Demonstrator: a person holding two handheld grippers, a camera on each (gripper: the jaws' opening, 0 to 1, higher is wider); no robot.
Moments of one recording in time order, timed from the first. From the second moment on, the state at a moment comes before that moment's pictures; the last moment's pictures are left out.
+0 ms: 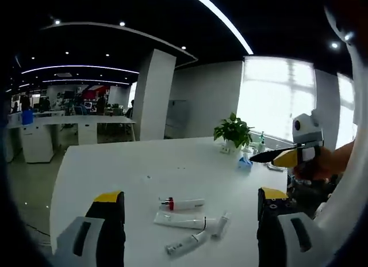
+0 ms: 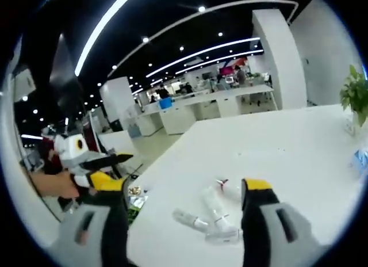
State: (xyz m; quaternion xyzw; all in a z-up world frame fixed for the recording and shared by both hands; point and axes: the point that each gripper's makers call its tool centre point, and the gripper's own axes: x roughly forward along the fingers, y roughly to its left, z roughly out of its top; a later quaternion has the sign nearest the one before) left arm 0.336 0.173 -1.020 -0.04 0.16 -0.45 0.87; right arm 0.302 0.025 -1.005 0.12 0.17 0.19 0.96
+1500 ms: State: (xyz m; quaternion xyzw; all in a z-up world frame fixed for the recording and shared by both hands) left arm 0.331 0.256 -1.013 0.01 0.22 -0.26 0.94; right arm 0.411 0.040 -1.230 -0.04 0.43 0.30 0.85
